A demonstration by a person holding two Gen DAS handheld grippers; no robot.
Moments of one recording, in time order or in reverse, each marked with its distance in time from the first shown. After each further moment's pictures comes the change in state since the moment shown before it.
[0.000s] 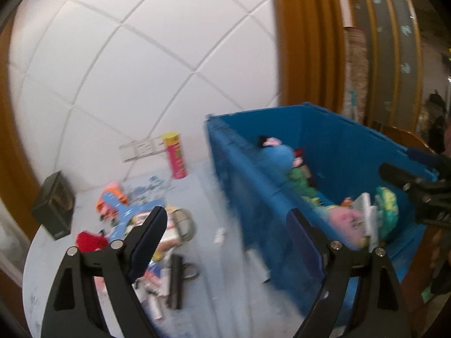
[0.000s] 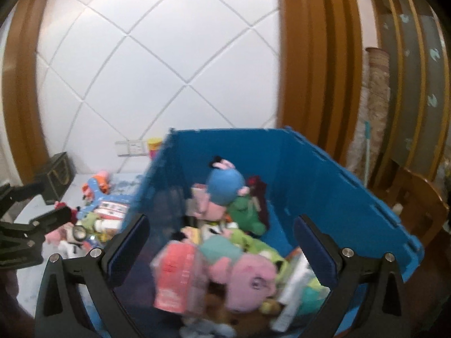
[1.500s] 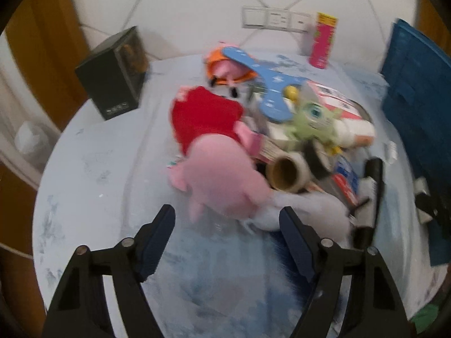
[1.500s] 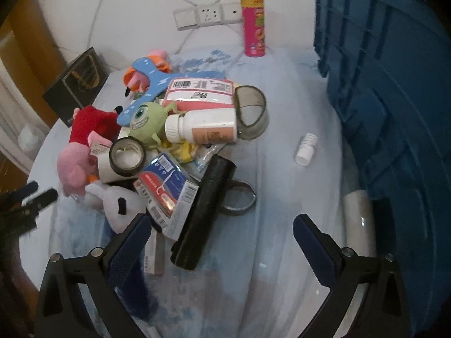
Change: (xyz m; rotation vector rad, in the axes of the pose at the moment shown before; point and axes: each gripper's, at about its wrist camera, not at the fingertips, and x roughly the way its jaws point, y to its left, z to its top) left arm 0.137 0.315 -0.171 -0.268 0.470 0.254; right arm 0.241 0.269 -0.124 -0.020 0.575 0.235
